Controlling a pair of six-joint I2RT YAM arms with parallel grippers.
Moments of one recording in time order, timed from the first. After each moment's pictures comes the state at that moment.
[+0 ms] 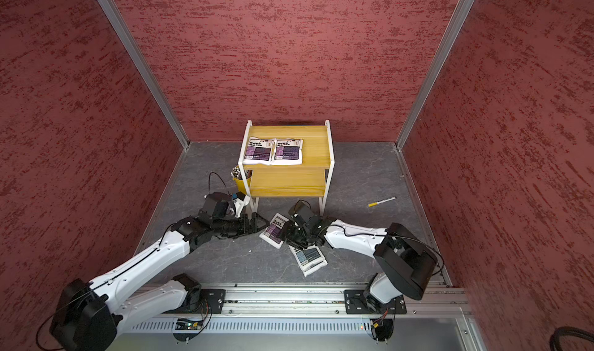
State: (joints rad) left arm -0.51 1.05 0.63 -0.40 0.49 -0.70; right arm 0.87 1.53 0.77 -0.14 -0.35 1.24
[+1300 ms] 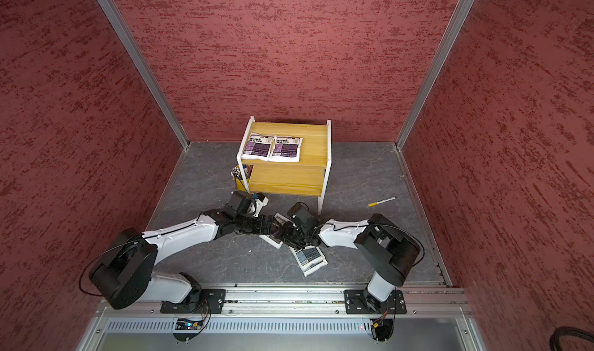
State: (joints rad) left arm -0.60 1.42 0.68 -0.20 0.42 -0.54; right arm 0.85 1.65 0.74 0.02 -0.35 1.24
